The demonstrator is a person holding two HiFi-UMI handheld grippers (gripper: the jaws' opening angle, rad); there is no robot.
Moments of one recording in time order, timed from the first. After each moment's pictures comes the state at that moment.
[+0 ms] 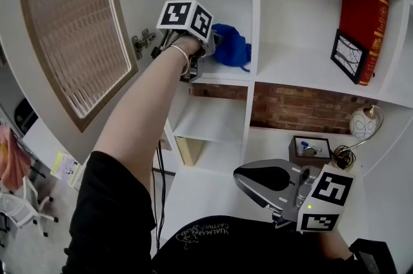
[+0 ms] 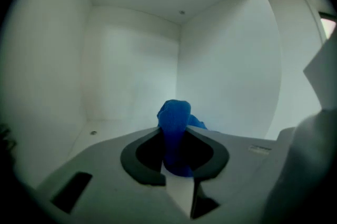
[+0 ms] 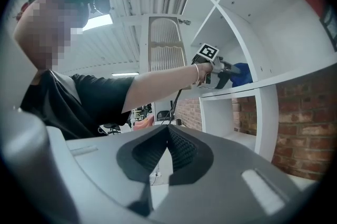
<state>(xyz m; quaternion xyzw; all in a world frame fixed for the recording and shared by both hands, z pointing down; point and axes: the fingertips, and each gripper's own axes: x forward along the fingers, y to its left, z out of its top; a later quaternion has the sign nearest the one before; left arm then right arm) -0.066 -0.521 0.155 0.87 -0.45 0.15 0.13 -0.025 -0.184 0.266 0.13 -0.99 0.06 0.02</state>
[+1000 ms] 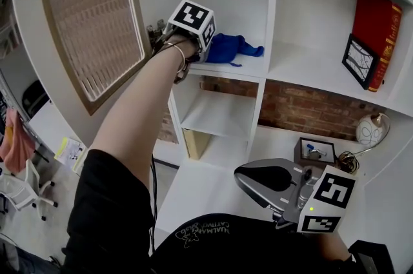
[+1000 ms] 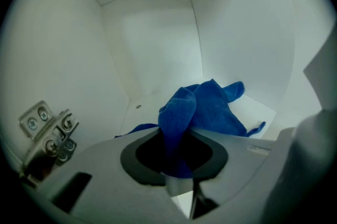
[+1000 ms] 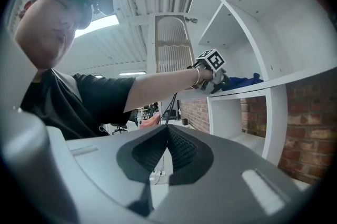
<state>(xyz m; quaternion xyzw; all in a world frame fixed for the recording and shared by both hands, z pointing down) -0.155 -0.506 0.197 0.75 -0.57 0.32 0.10 -0.032 -0.170 0.266 0.09 -0.99 0.05 0.03</state>
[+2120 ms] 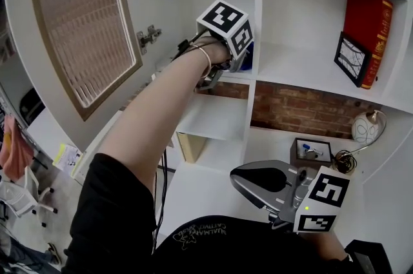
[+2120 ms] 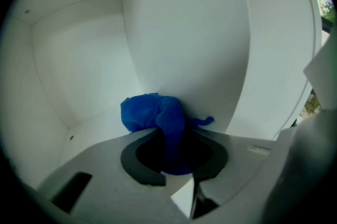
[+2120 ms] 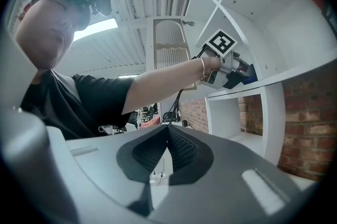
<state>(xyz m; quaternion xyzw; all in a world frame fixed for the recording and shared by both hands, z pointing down) -0.002 -0.473 0.200 0.85 -0.39 0.34 0.07 -0.020 -0.173 0.269 0.10 -0.99 0.06 0.01</state>
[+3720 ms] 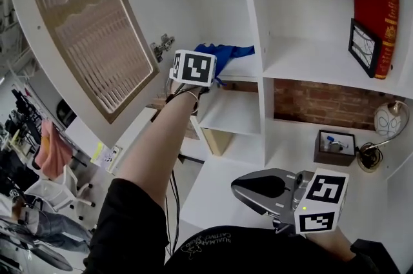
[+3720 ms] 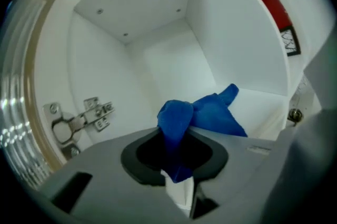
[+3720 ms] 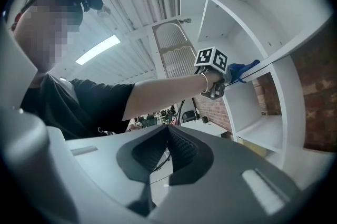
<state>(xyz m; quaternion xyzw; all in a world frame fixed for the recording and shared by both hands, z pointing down) -0.153 -0.471 0.187 0.68 -0.69 0.24 -0.04 -0.007 -0.137 0.270 -0.01 -0.99 0.14 0.00</state>
